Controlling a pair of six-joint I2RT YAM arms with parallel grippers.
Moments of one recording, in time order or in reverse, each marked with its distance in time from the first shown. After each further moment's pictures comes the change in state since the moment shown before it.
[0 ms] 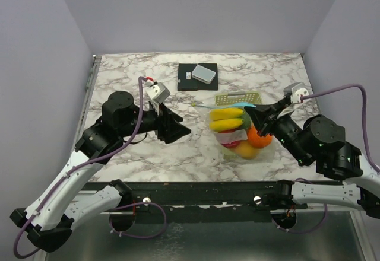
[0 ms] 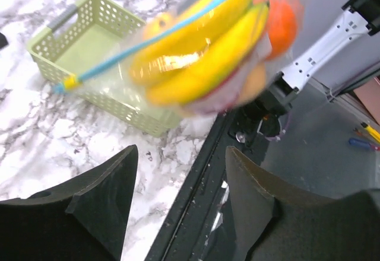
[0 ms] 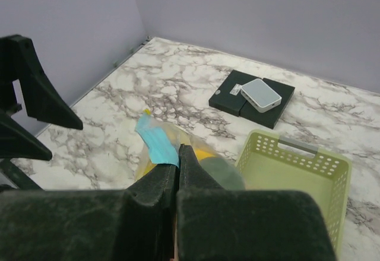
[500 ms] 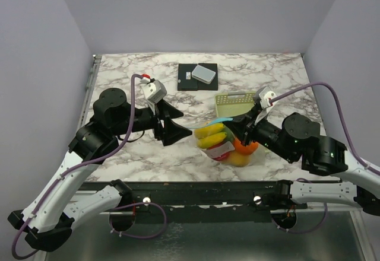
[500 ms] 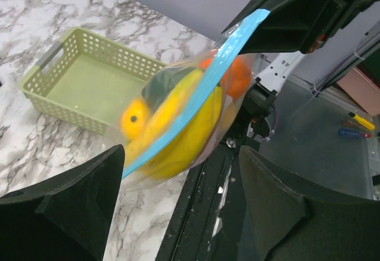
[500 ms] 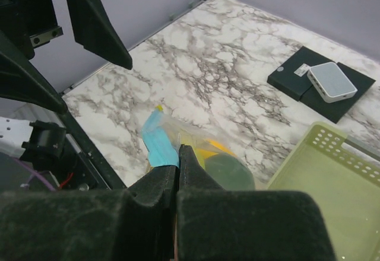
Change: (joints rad) left arm 0.000 0.011 0.101 -0.002 0.041 0.047; right arm 0.000 0.095 0.011 -0.055 -0.247 0.043
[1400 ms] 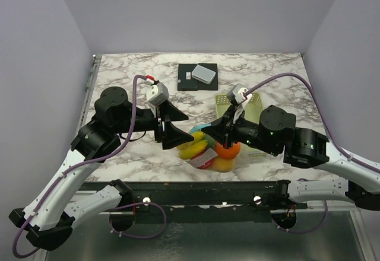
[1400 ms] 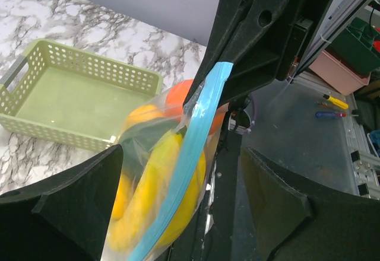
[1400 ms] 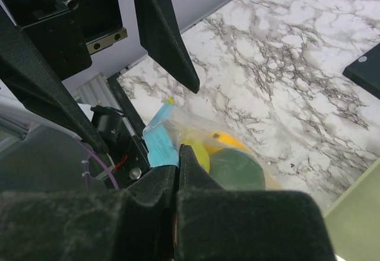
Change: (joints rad) left arm 0.000 0.016 -0.001 0.040 0.155 0.019; right arm 0.000 0.163 0.085 0.012 -0.234 0.125
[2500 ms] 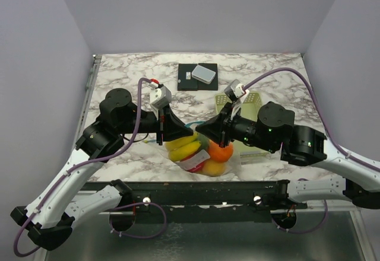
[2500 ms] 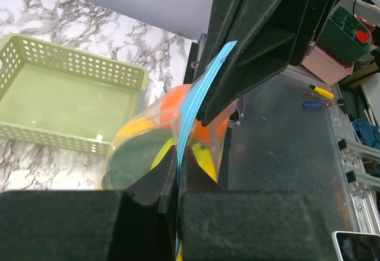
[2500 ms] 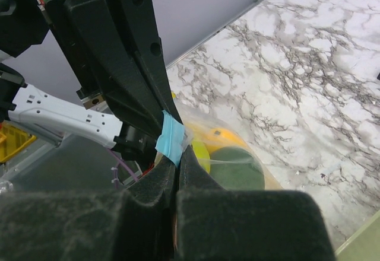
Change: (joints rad) left arm 0.000 -0.002 -0.061 0.055 0.063 -0.013; right arm 0.000 0.049 0.058 0.025 -0.051 0.082
